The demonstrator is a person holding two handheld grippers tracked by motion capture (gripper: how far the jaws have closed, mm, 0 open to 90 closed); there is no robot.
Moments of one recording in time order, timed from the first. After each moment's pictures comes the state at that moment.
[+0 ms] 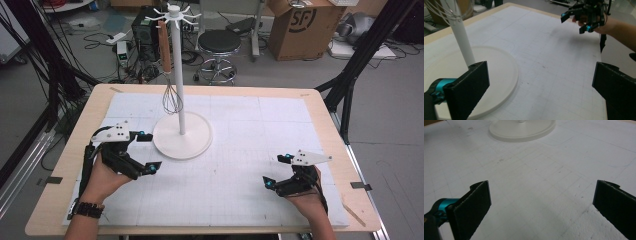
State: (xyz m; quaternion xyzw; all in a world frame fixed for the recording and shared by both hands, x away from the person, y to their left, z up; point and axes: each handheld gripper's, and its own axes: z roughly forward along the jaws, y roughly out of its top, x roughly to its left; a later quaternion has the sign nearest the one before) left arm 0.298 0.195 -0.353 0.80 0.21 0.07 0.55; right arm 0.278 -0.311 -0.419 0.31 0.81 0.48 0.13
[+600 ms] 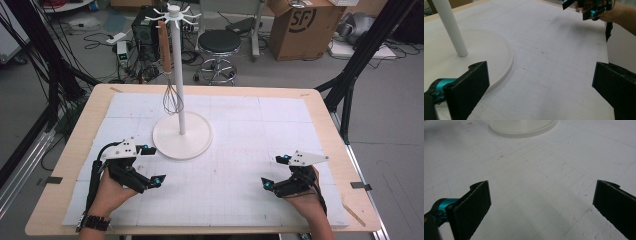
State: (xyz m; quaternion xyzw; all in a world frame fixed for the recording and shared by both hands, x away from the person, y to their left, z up) left arm 0.285 0.192 -0.390 0.80 0.22 0.07 0.55; right arm 0.279 -0.307 -0.422 0.31 0.82 0.47 0.13
